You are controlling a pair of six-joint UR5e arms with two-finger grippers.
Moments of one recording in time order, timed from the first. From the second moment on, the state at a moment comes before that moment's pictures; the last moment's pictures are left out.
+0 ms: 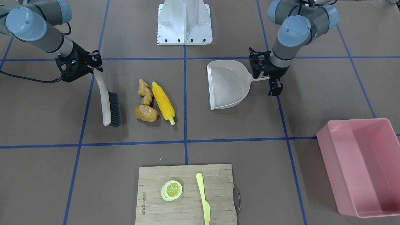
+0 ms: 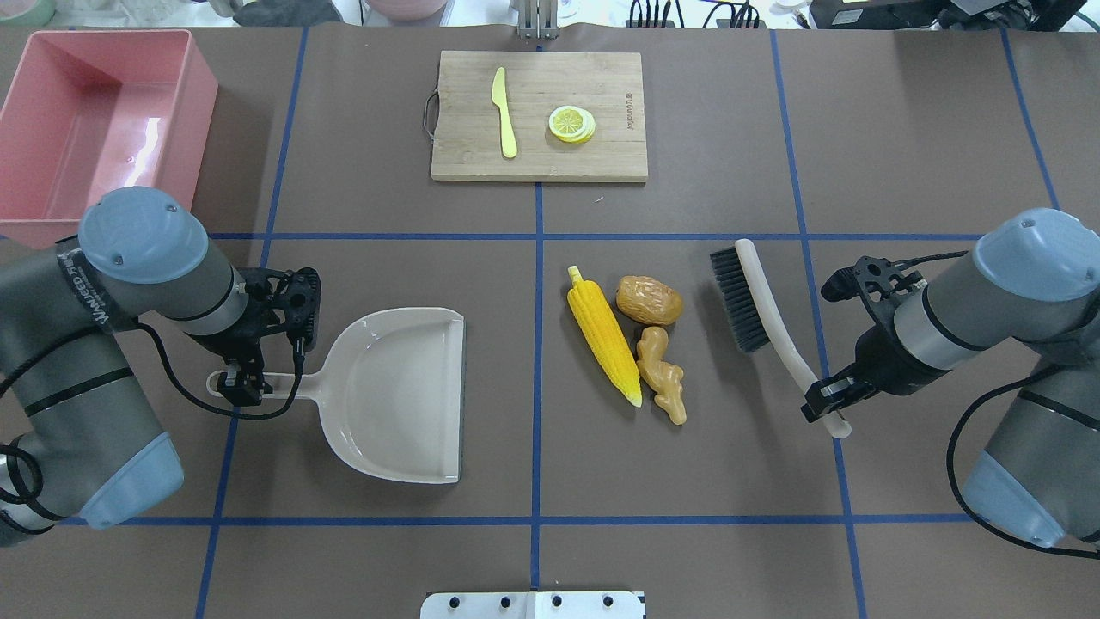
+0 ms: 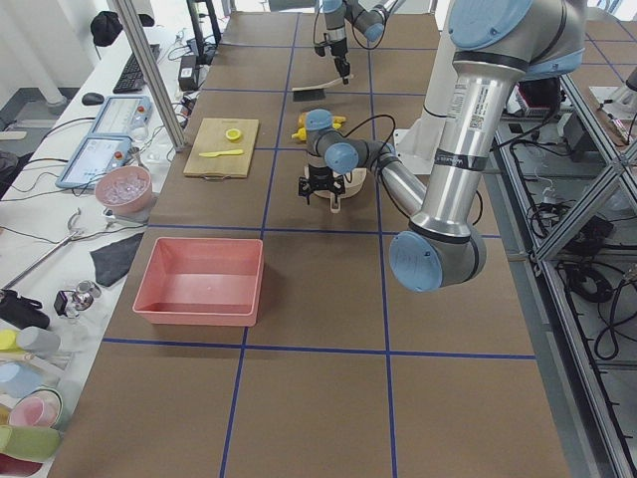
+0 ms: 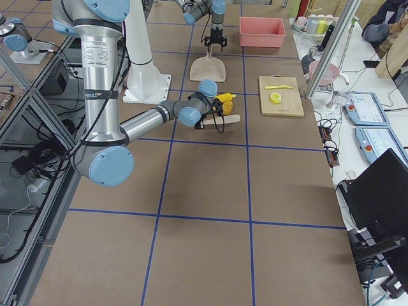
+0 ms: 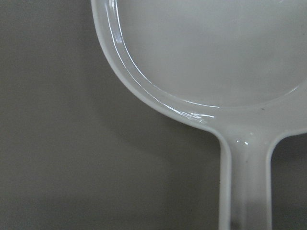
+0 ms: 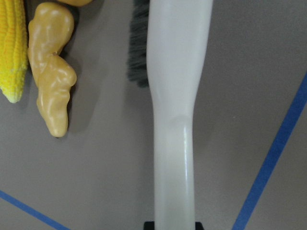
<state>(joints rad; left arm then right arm) -0.64 -1.84 -1.90 -1.57 -1.99 0.45 0.68 -1.55 1.95 -1.21 2.30 0.78</state>
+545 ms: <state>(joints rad) -0.63 -1.81 -1.87 -1.65 -1.99 0.45 0.63 -1.48 1.94 -1.21 2.28 0.92</state>
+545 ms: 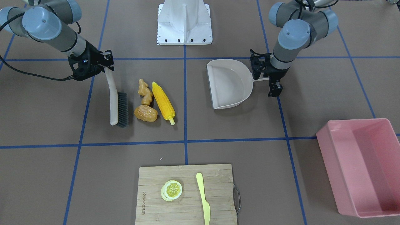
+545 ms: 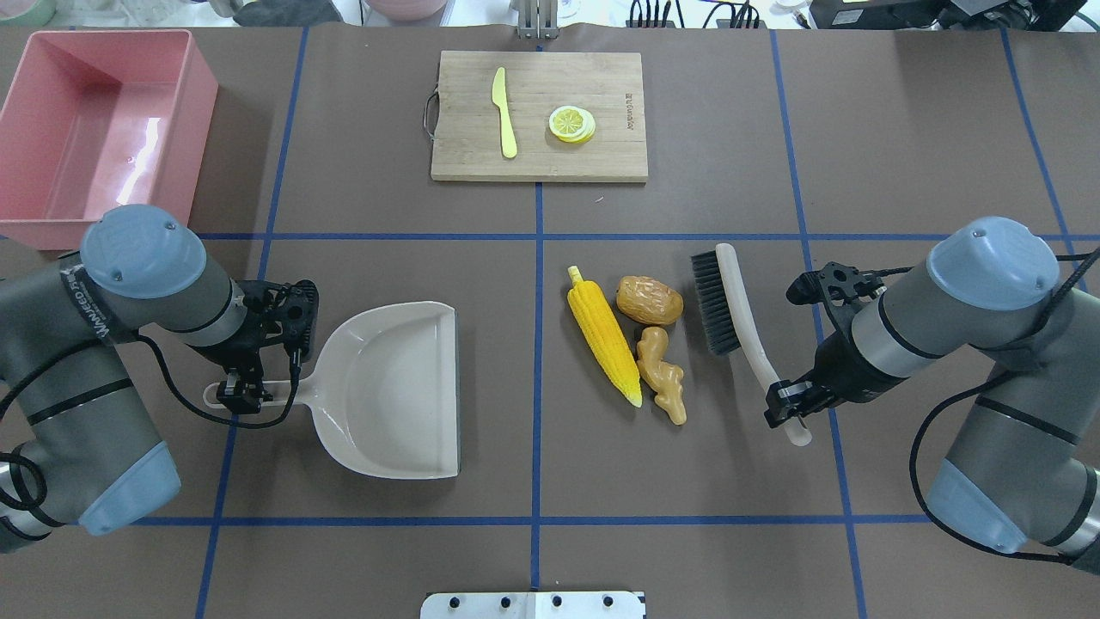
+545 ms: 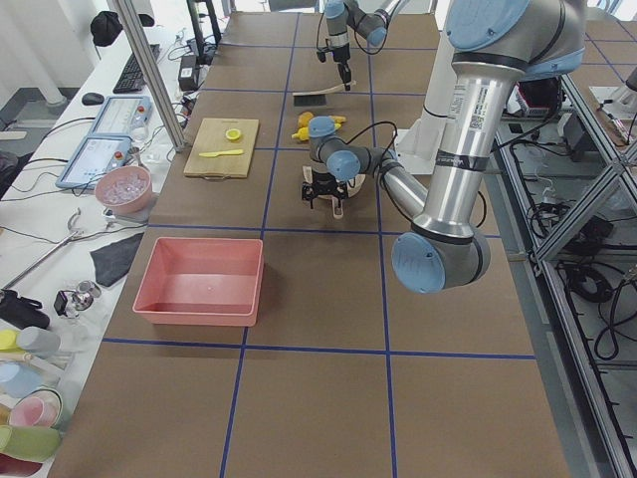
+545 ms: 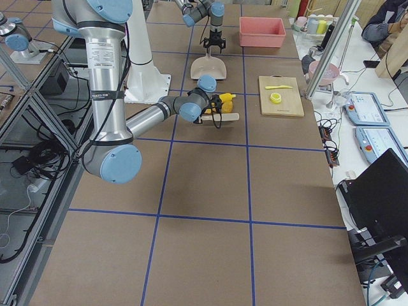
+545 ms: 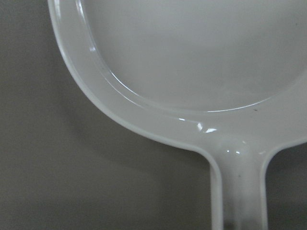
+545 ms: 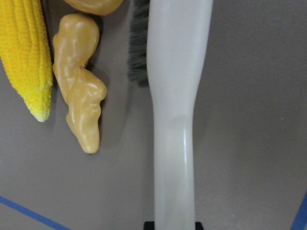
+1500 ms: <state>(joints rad) -0.64 -1.81 -1.97 -1.60 -2.05 0.46 0.63 -1.46 1.93 -1.21 2.29 0.93</state>
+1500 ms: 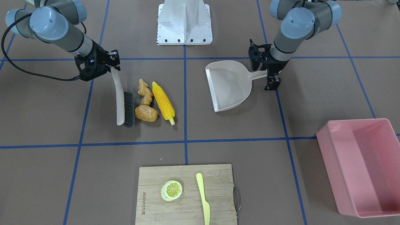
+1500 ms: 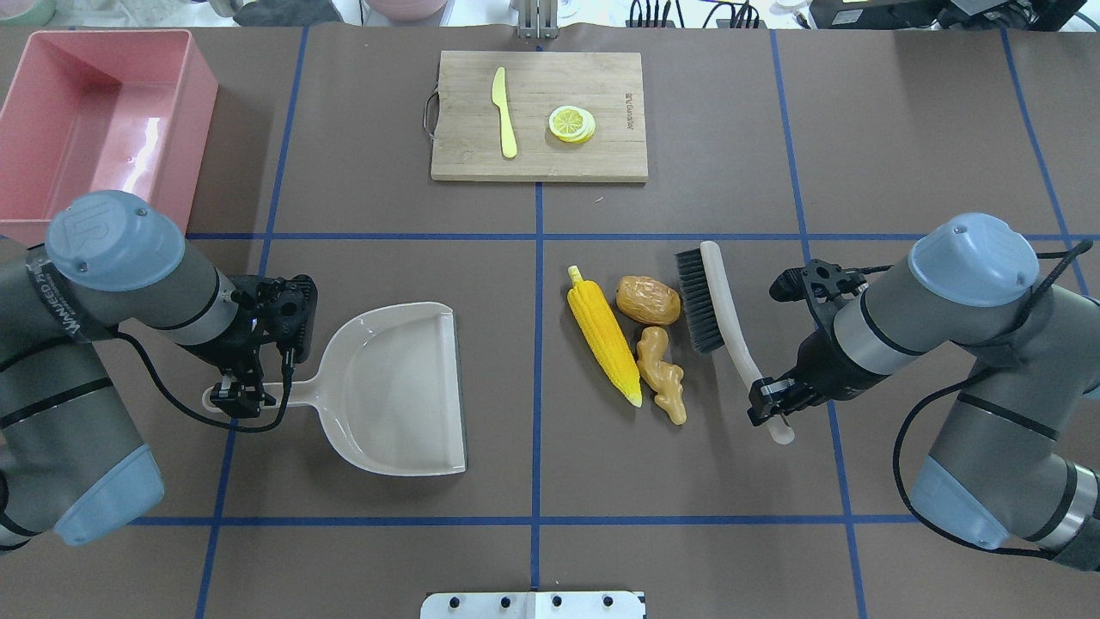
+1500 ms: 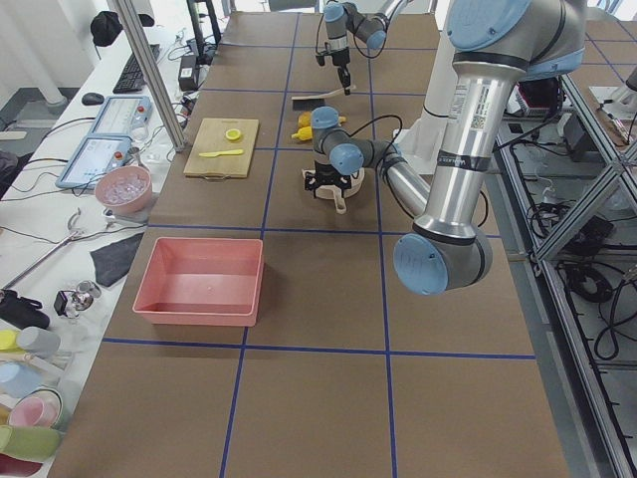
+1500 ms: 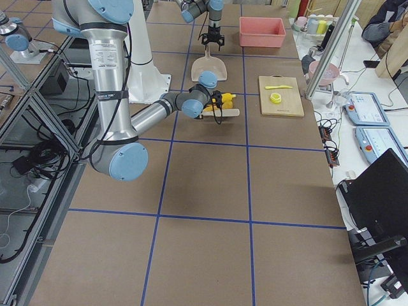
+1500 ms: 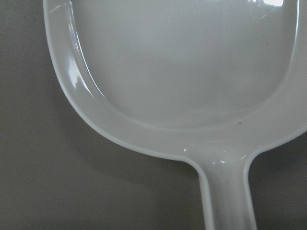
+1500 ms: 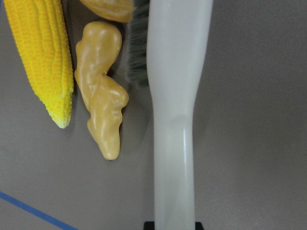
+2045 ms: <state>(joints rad) -0.64 -1.79 -2.00 -1.55 -2.06 0.46 0.63 -1.45 1.92 -1.21 2.28 0.93</state>
